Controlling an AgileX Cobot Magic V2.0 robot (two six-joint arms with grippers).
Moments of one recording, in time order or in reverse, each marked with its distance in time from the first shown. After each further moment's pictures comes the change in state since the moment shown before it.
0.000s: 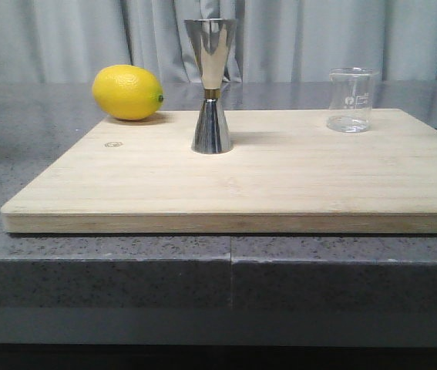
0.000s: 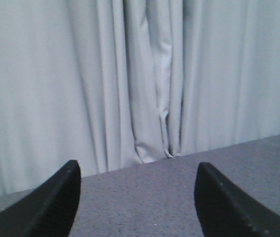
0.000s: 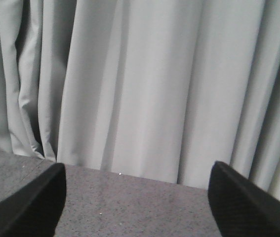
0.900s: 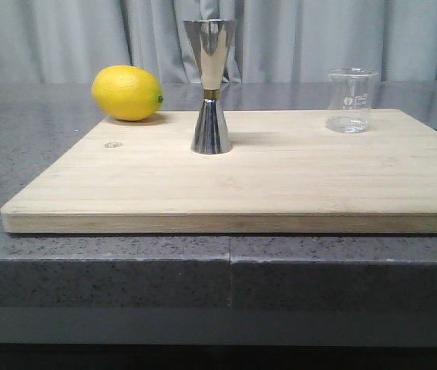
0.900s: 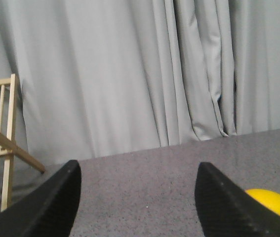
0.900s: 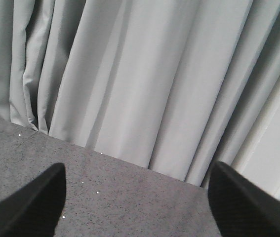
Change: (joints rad) left arm 0.002 -0.637 0.426 0.029 0.338 0.000; right arm 0.000 -0.445 0.000 0.087 0.519 -0.261
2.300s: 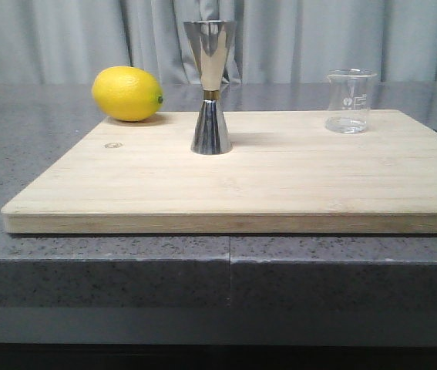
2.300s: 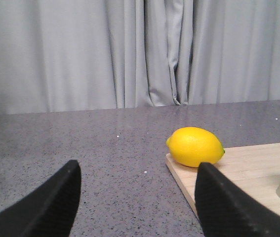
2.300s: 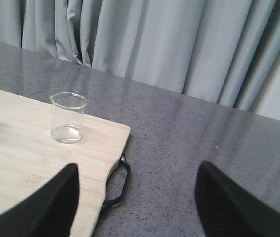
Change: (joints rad) left arm -0.108 -0.279 0.338 -0.033 0.004 -0.077; right arm 0.000 -0.625 0.452 0.102 0.322 -0.009
